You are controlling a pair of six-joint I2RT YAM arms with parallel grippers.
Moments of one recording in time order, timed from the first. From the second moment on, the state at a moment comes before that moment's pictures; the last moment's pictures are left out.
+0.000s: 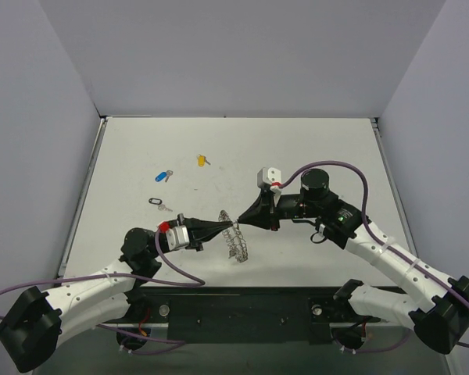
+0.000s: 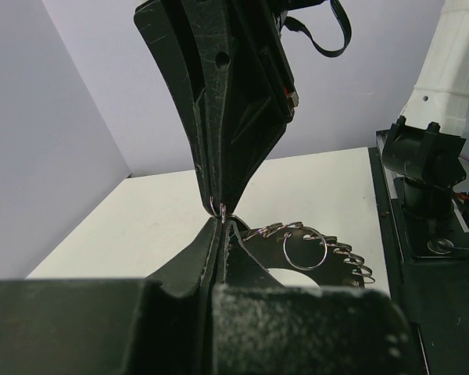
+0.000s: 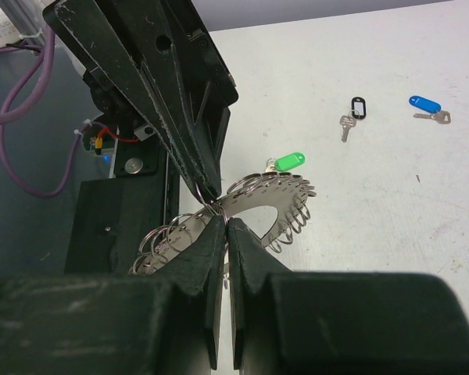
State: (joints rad) left arm -0.78 0.87 0.25 1.04 0.58 0.03; right arm 0.69 1.04 0.85 -0.06 -0.80 -0.11
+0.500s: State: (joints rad) left arm -0.76 0.87 0.25 1.06 0.54 -0.02; right arm 0.70 1.07 0.85 -0.04 -0.79 -0.09
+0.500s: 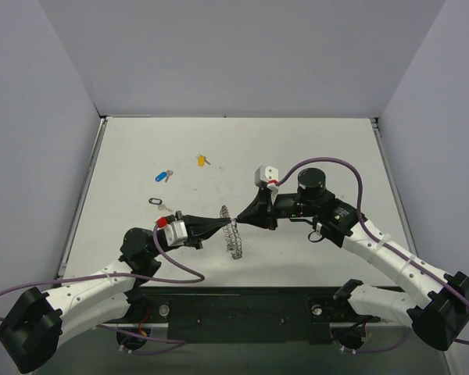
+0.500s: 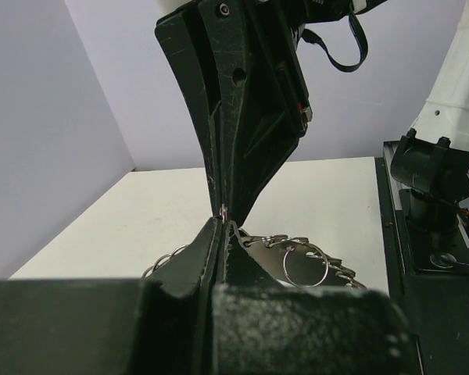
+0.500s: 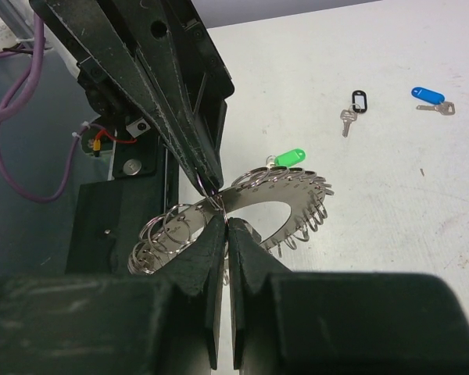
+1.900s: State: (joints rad) left arm -0.76 0.90 0.25 1.11 0.60 -0.08; right arm 0.70 1.07 0.83 0.01 -0.92 -0.22
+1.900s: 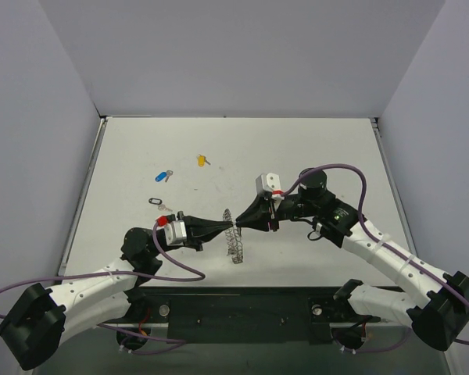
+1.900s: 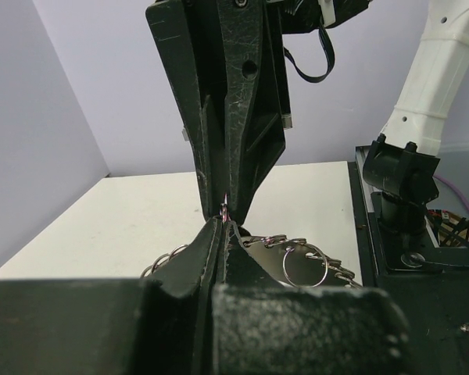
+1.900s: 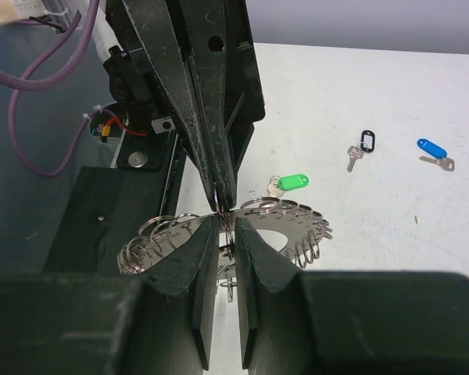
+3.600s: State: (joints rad) left arm -0.79 1.07 0.50 0.70 0.66 -0.09; right arm 0.74 1.11 1.15 -0.99 -0.50 -0.87
